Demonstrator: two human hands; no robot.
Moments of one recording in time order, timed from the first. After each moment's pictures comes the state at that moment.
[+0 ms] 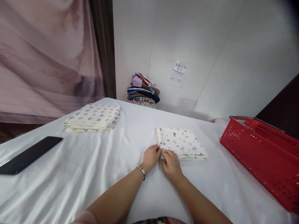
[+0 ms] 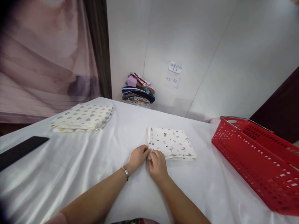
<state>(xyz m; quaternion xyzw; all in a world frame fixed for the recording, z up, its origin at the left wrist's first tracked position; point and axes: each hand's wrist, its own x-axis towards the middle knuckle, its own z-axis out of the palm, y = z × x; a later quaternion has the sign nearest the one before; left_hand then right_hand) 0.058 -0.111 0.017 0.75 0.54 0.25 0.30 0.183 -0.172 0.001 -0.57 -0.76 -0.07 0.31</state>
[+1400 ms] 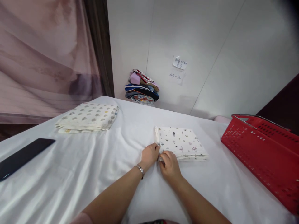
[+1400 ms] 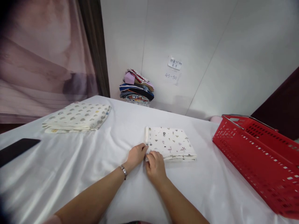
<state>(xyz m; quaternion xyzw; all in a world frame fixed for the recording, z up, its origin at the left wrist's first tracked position) 0.066 -0.098 0.019 0.76 0.58 0.18 0.23 0.184 -0.170 -0.001 -0.56 -0.76 -0.02 0.33</state>
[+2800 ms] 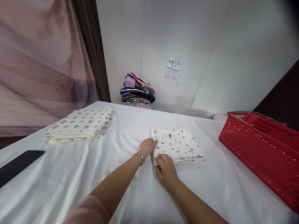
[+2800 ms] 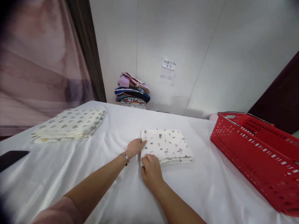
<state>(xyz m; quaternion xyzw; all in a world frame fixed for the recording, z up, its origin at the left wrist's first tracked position) 0.084 -0.041 0.040 0.74 0.61 0.10 0.25 0.183 -0.170 0.006 -0.56 -0.76 0.01 0.34</state>
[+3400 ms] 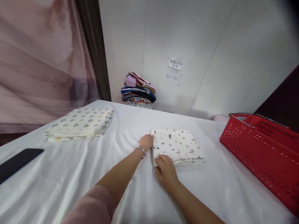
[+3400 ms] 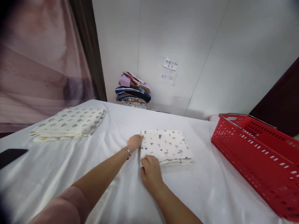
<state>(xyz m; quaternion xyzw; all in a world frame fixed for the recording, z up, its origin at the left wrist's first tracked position) 0.086 -0.009 0.036 0.71 0.64 0.11 0.27 0.183 -0.170 0.006 -0.56 -0.76 0.01 0.34</state>
